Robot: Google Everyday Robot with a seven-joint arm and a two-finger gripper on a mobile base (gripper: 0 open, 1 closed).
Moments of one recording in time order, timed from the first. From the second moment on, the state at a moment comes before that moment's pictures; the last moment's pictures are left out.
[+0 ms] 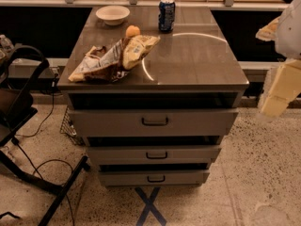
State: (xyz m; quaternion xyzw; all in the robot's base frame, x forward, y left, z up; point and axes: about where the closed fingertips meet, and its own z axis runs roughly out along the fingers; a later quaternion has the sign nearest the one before) arm 0.438 -0.215 0.984 -0.60 0.78 -0.04 0.17
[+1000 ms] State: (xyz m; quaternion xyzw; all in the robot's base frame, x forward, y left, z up) arm 0.512 -0.226 0.986 -0.51 0.80 0.00 0.31
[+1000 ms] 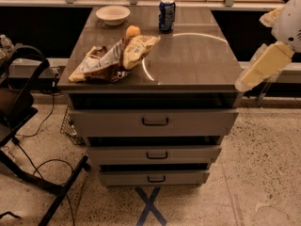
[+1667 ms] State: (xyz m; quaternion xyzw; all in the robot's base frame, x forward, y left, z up) arm 0.570 -0.249 0.978 -0.38 0.78 0.07 0.49
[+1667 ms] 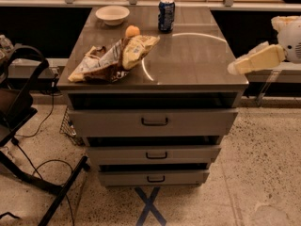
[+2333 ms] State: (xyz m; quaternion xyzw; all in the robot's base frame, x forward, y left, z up) arm 0.589 -0.252 1.005 -0.33 0.72 0.06 0.60
